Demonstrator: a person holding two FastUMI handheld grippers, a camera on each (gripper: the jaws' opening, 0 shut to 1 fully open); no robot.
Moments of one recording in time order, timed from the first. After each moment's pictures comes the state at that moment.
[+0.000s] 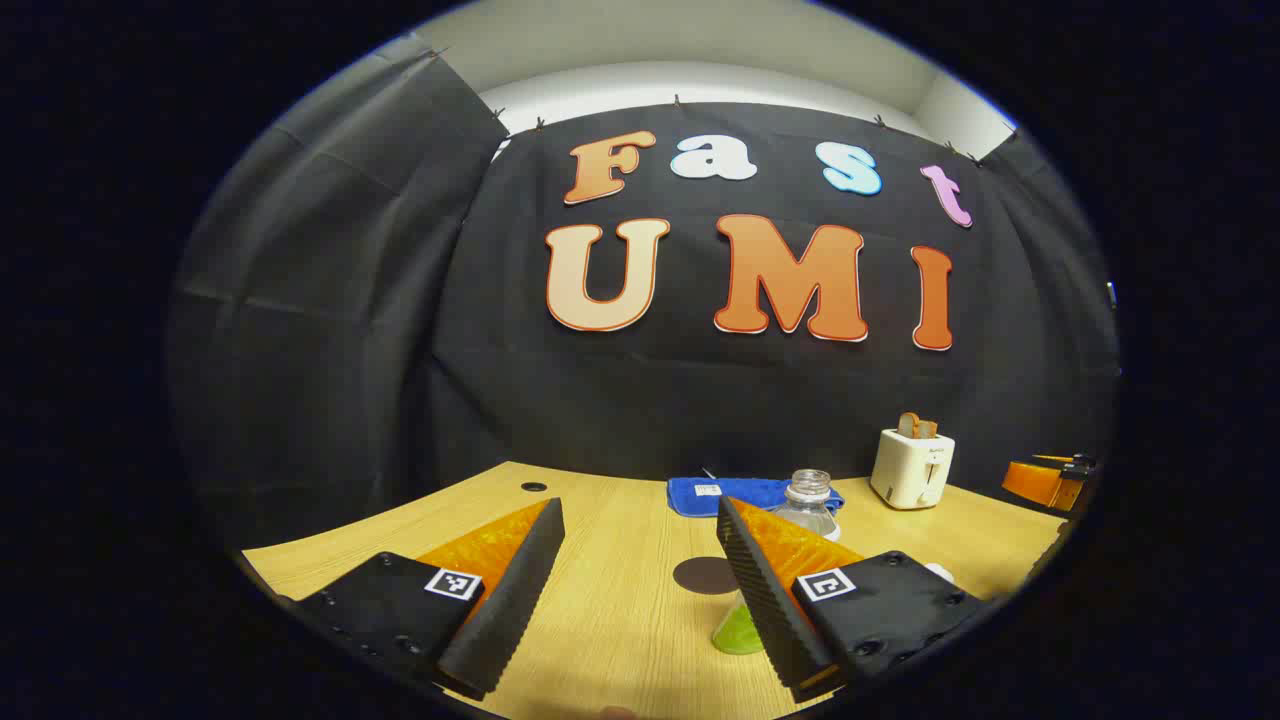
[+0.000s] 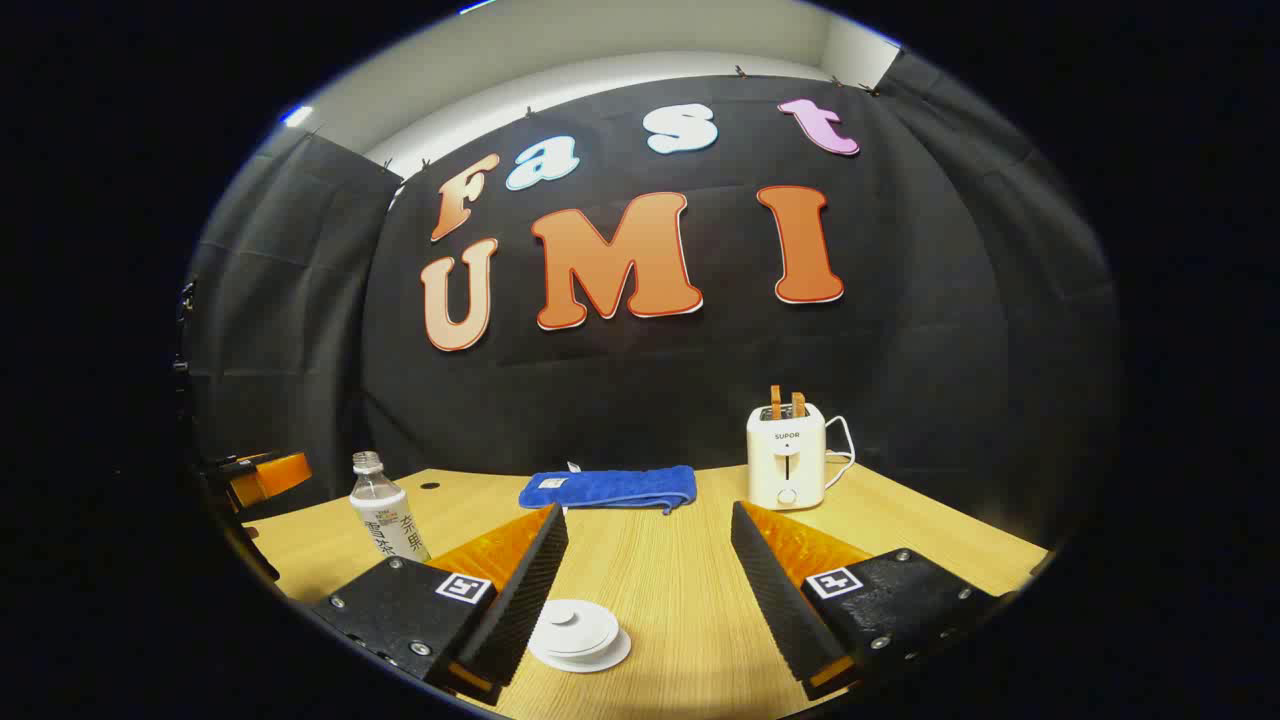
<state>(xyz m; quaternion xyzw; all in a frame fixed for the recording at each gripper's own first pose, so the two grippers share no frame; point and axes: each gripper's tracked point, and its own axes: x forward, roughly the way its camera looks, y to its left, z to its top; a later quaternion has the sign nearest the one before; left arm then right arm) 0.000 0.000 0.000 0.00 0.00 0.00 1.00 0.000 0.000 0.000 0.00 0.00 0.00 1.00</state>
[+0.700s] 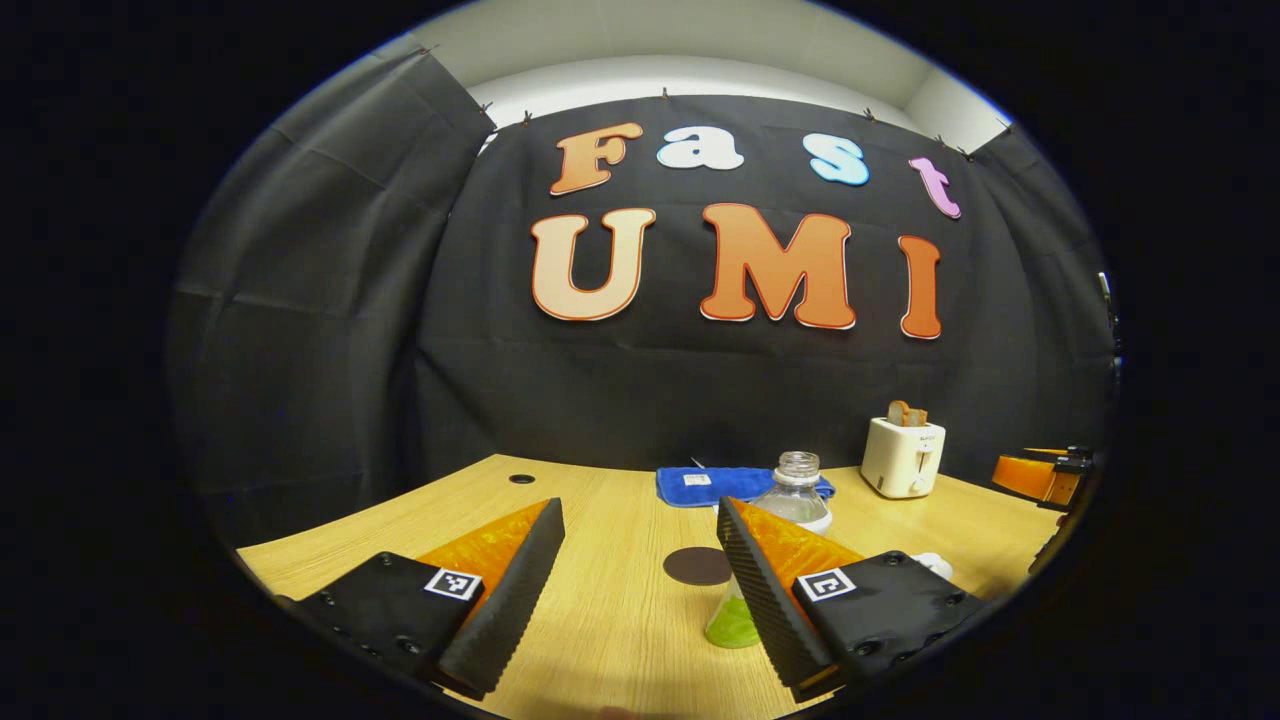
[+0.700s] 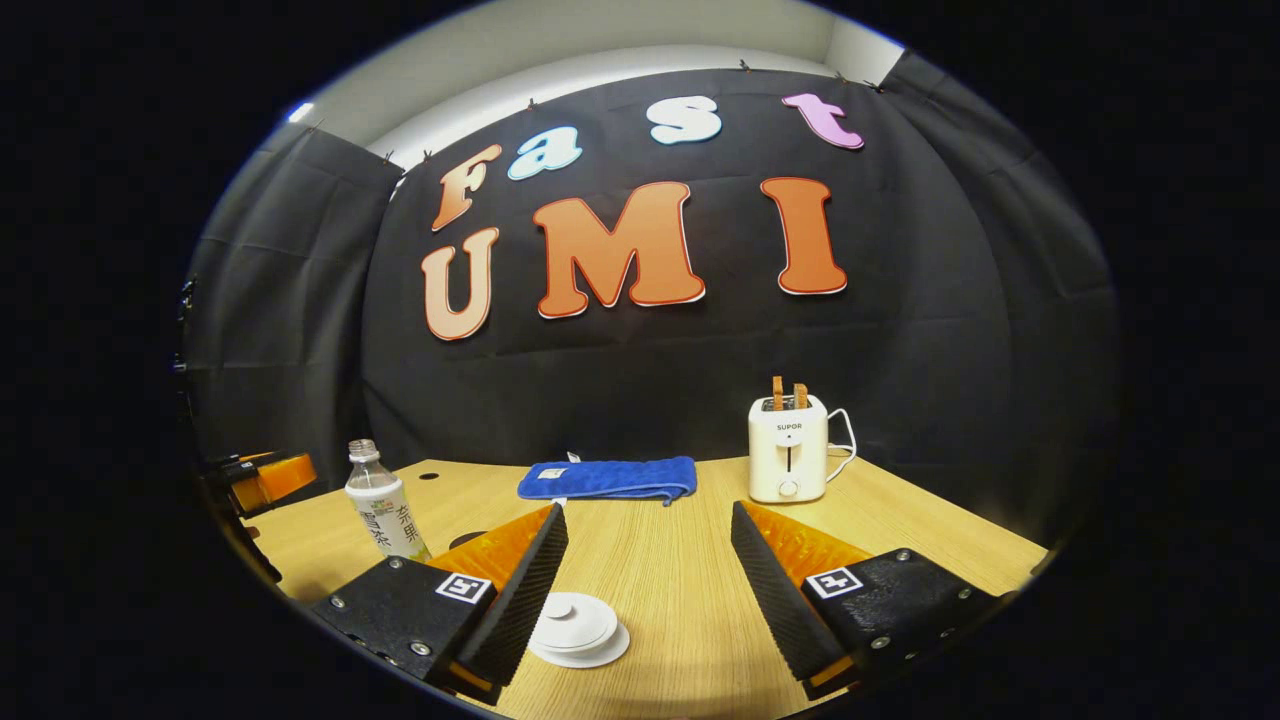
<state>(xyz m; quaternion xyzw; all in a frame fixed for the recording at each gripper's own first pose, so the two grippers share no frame) 0.002 -0.001 -0.011 0.00 0.01 -0.01 1.00 0.002 0.001 -0.009 -0.01 0.01 0.00 1.00</state>
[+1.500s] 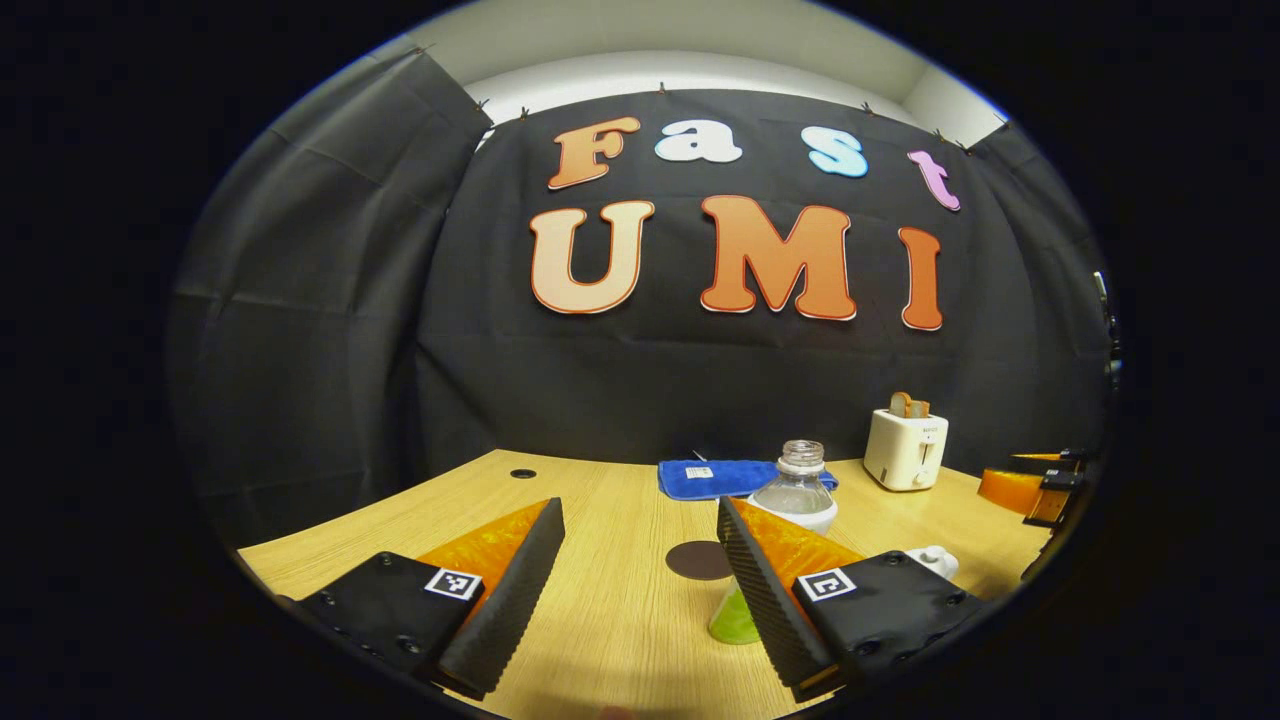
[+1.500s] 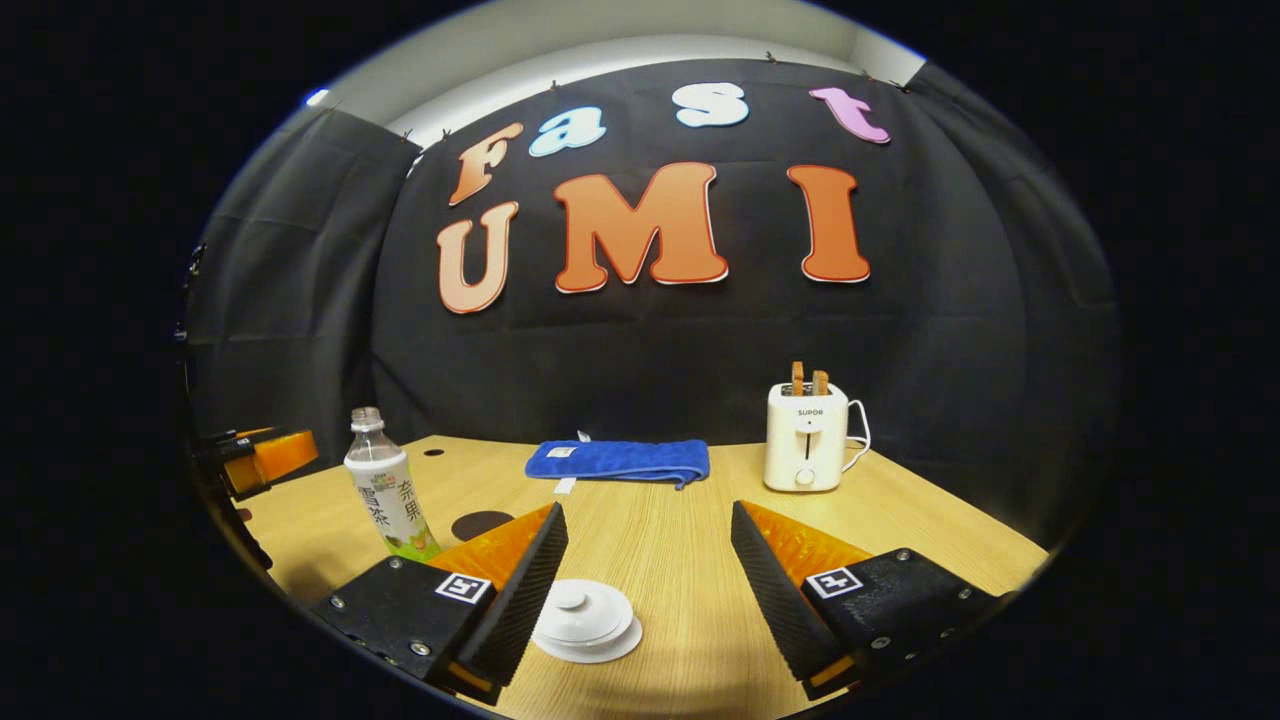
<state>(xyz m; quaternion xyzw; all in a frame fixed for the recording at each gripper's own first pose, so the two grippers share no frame) 0.003 -0.006 -0.019 0.01 0.02 -0.02 1.00 0.012 0.025 -0.036 -0.03 0.05 0.02 1.00</state>
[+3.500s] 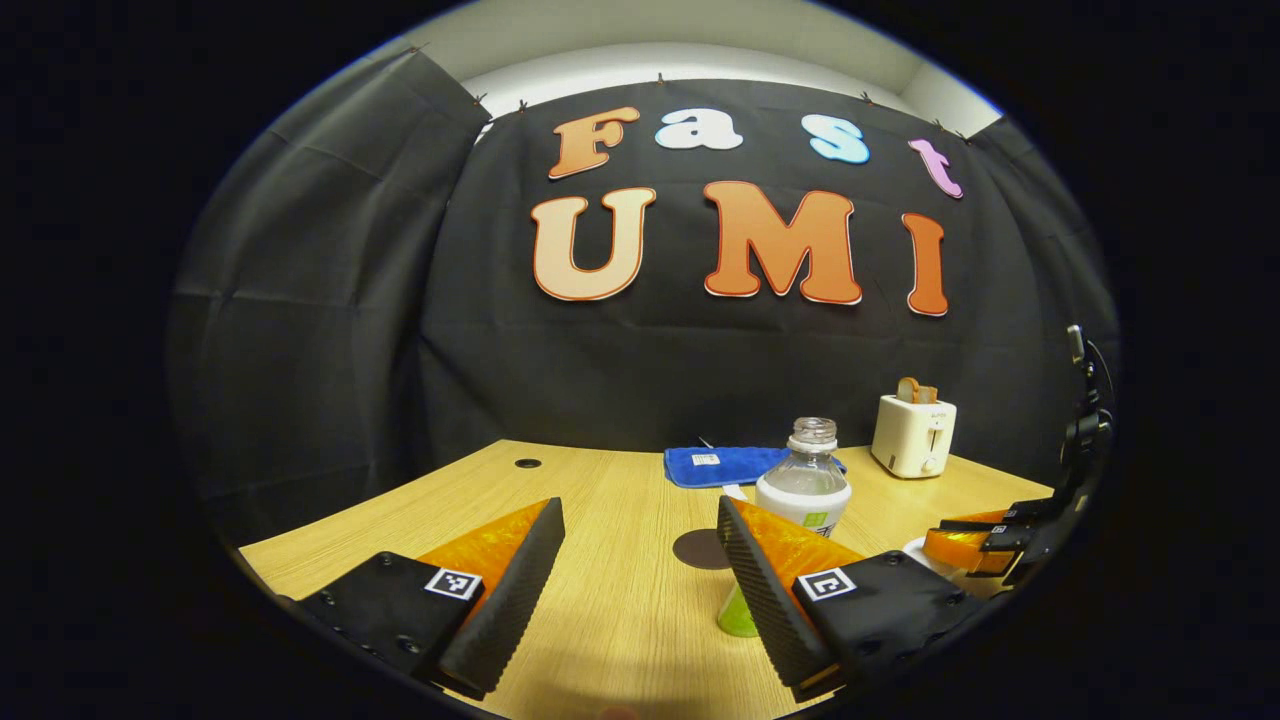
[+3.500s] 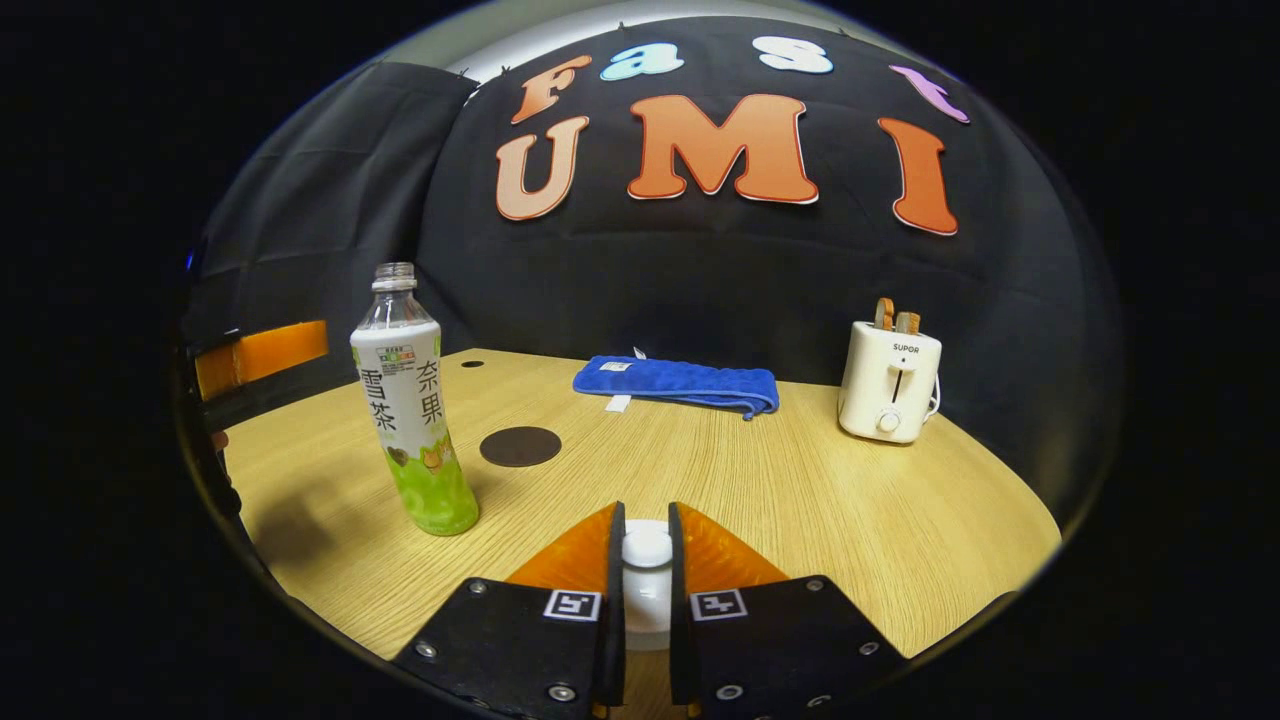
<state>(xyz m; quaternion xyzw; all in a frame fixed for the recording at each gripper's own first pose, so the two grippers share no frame) 0.006 0.001 -0.029 0.01 0.04 -0.01 1.00 0.031 0.066 -0.119 -0.08 0.14 0.08 0.98</state>
